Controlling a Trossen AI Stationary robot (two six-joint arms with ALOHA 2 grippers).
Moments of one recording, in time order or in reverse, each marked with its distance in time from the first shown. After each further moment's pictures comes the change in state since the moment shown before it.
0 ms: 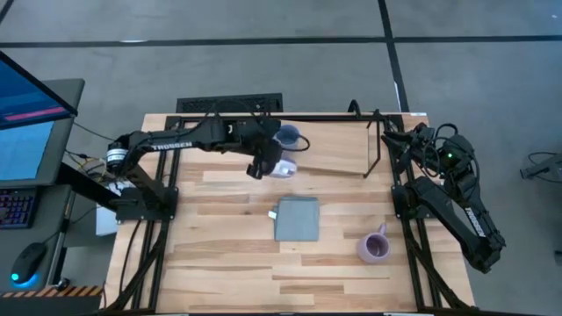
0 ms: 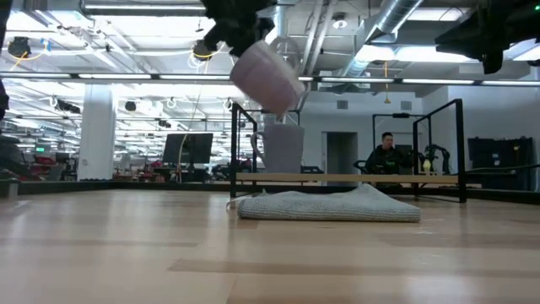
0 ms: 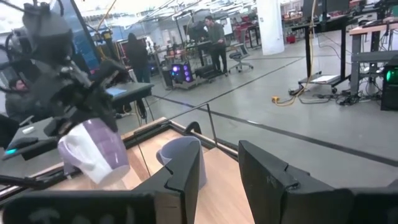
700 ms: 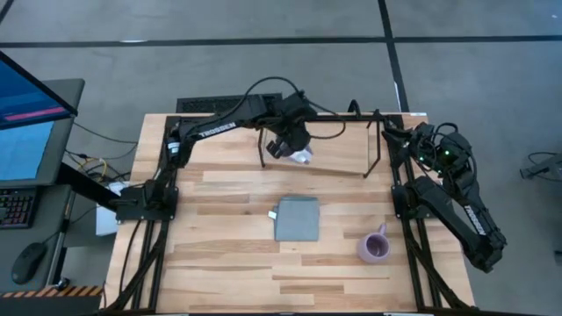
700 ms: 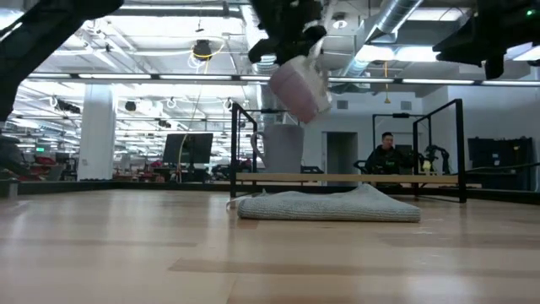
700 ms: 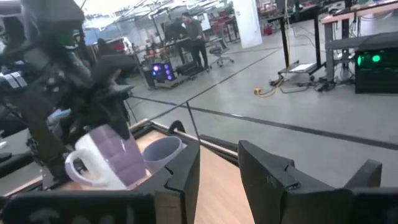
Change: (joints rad) left arm 0.075 0.498 0.784 -0.443 0.080 0.422; right arm 0.000 0.039 0.000 -0.003 0.090 0.042
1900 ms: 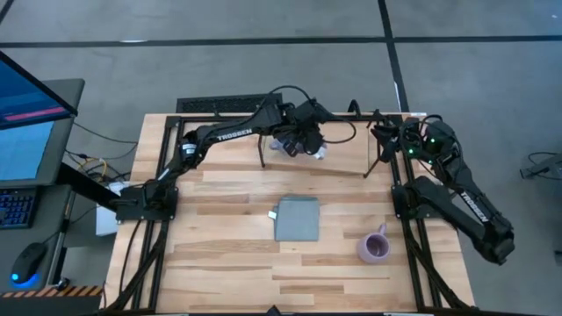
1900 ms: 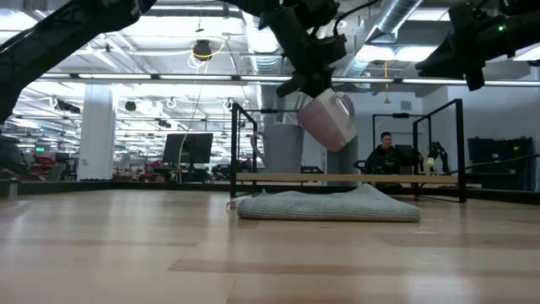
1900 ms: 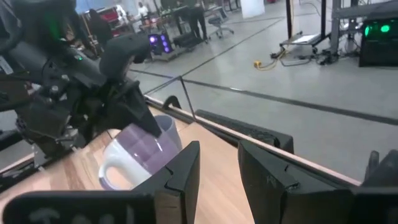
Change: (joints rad) left arm -0.007 0.141 0.001 0.270 -0.131 0.069; right arm 0.043 0.208 -0.001 0.075 0.015 -0.043
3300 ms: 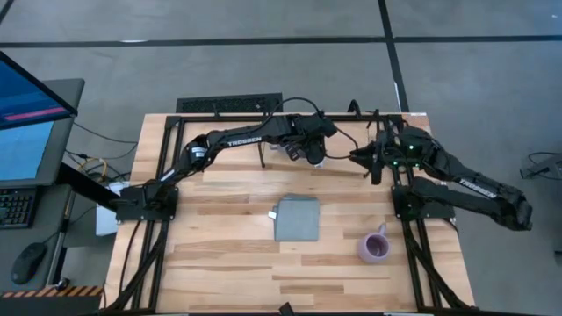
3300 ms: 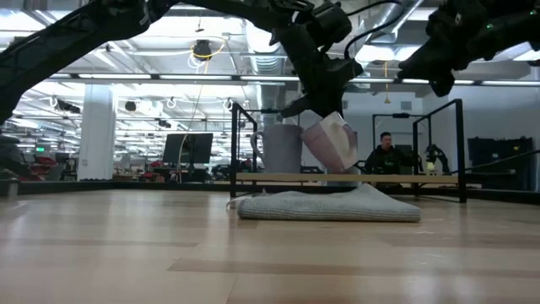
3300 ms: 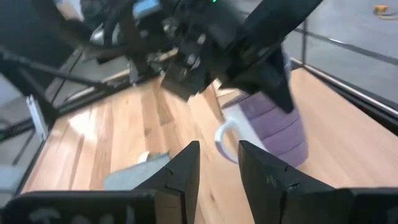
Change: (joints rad) left arm -0.027 0.088 0.017 0.024 -0.052 0.192; right arm 0.438 0.185 0.000 0.040 -0.004 -0.028
